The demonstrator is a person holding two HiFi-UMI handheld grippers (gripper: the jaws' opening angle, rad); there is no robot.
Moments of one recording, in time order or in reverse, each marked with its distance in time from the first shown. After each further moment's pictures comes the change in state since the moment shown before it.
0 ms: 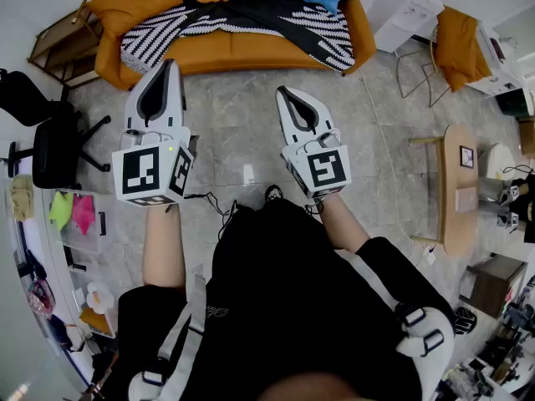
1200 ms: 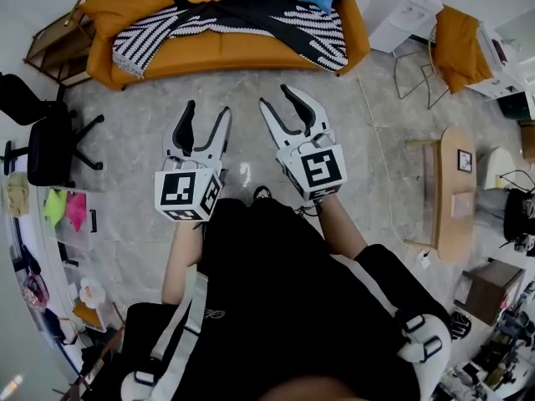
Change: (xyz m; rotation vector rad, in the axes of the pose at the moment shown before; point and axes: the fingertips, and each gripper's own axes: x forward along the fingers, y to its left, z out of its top) left arm -0.002 -0.126 -0.112 -0.182 0.184 -0.071; right arm -0.031 -0.049 -0.029 0.023 0.079 0.068
